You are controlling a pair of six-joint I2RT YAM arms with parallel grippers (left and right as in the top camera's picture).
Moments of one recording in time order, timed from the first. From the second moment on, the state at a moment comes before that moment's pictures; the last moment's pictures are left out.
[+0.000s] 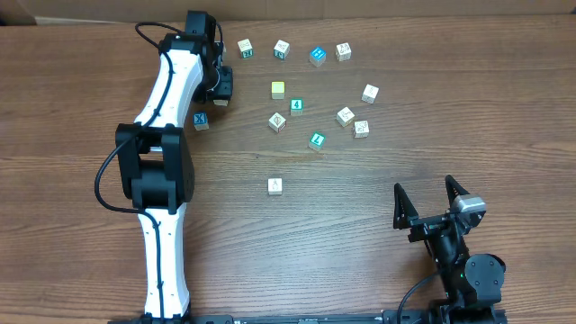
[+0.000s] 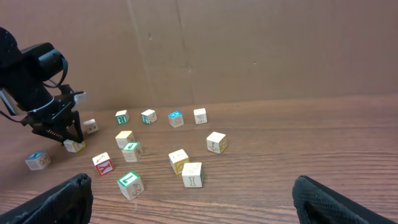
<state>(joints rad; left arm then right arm) -0.10 2.48 2.18 -1.02 0.02 -0.10 0.05 0.01 0.02 -0.02 -0.15 0.15</state>
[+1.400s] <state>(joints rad) -0.41 2.48 2.54 -1.22 0.00 -0.33 0.05 0.01 0.02 -0.02 -0.15 0.15</state>
